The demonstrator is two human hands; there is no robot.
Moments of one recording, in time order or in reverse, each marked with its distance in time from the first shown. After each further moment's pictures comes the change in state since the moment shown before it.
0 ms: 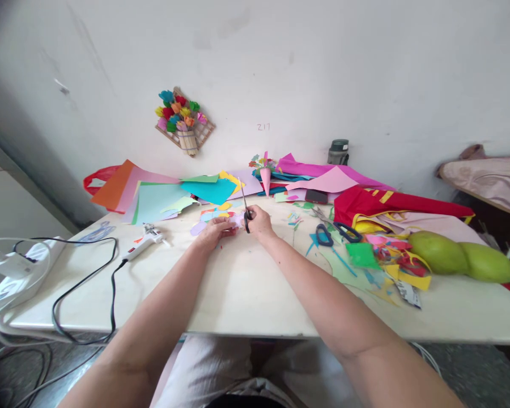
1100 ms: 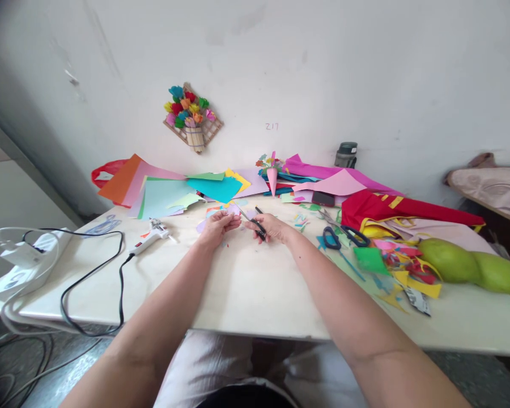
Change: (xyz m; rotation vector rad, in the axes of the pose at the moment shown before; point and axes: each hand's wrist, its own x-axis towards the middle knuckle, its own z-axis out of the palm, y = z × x) left_hand 0.003 -0.006 -0.007 -0.283 0.074 0.114; right_hand -0.007 -0.021 -0.030 -0.164 -0.591 0.201
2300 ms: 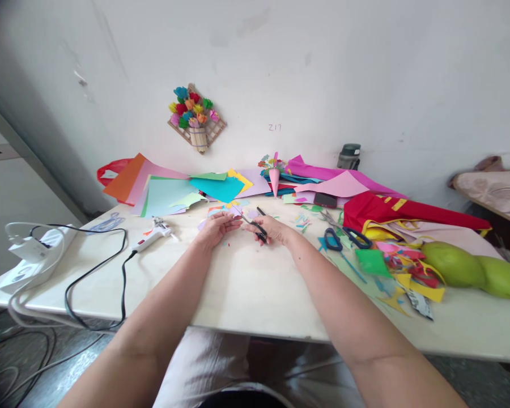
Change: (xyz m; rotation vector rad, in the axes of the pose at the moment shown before) left_hand -0.002 0.009 -0.005 -0.046 -0.027 -0.099; right_hand 0.000 0.003 0.002 -0.011 -0.070 -0.005
